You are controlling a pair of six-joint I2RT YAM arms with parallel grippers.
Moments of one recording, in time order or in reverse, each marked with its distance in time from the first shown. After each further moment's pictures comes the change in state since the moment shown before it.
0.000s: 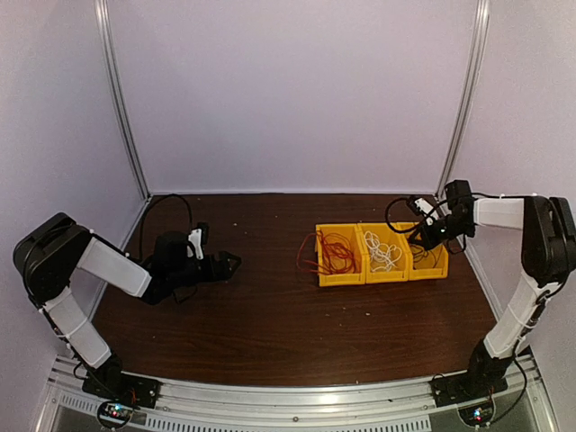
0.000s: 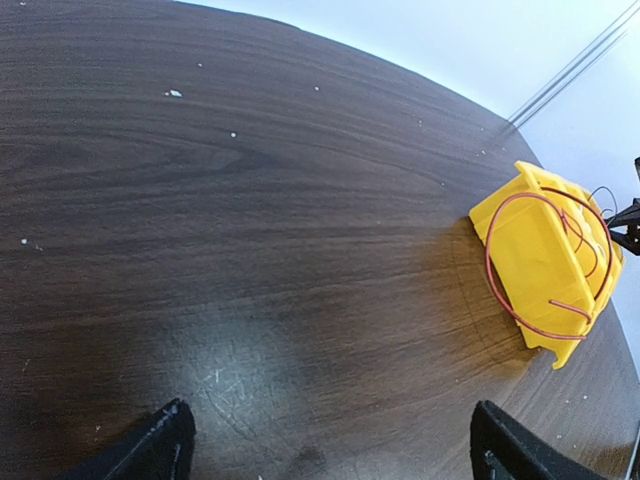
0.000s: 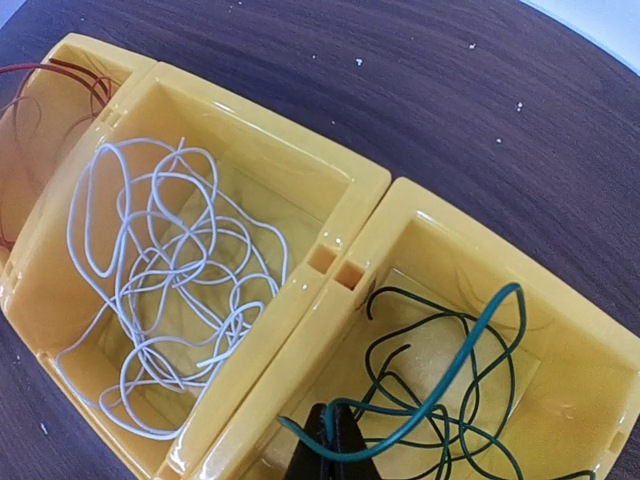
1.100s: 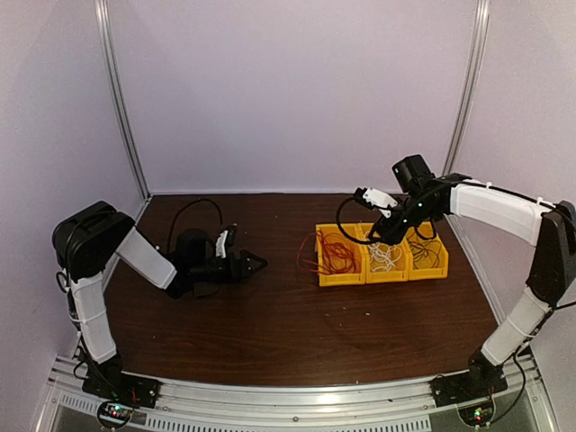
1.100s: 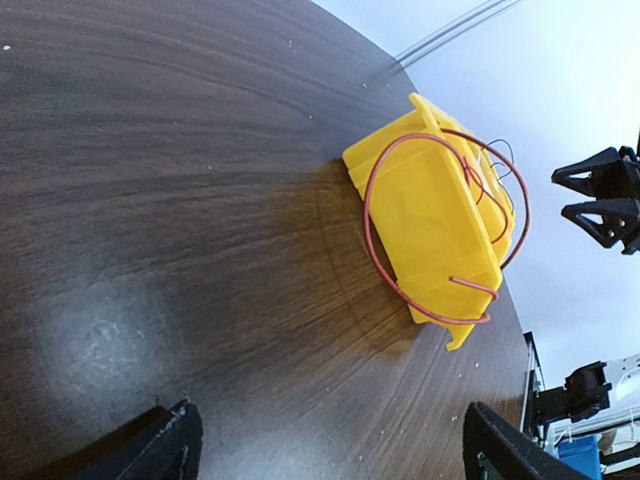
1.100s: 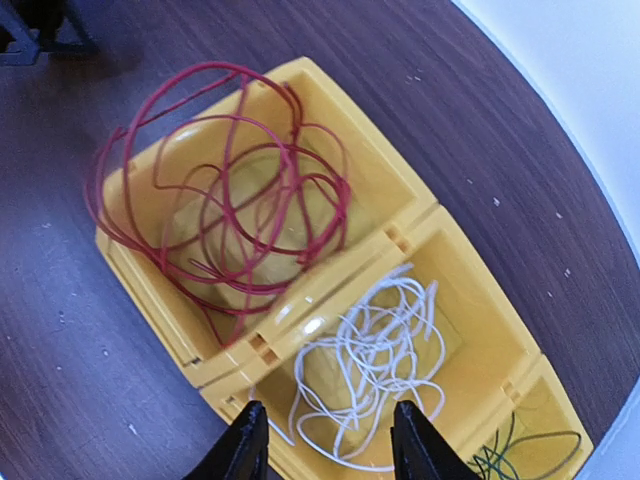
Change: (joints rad) left arm -0.021 0.262 0.156 0.158 0.373 -0.158; right arm 0.423 -0.143 0.166 -0.244 0.335 -0.019
